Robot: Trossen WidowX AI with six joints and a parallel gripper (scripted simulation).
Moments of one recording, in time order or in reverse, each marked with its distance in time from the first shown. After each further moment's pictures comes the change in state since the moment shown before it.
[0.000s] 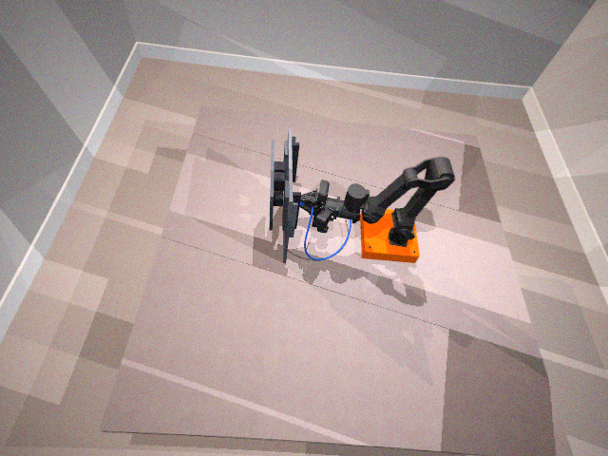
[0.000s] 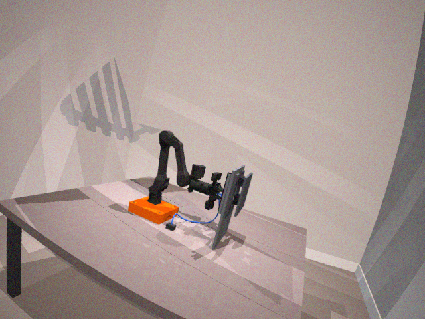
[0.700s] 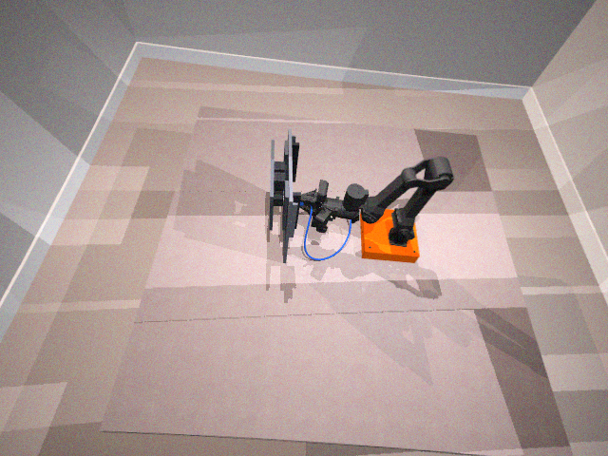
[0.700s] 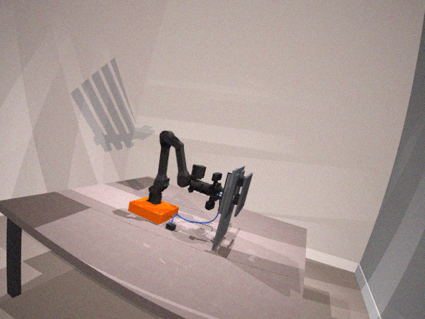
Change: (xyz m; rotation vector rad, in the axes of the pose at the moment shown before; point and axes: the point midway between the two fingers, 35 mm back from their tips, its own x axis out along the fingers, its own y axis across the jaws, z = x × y) arm 0.003 0.000 0.001 0.000 0.000 -0.001
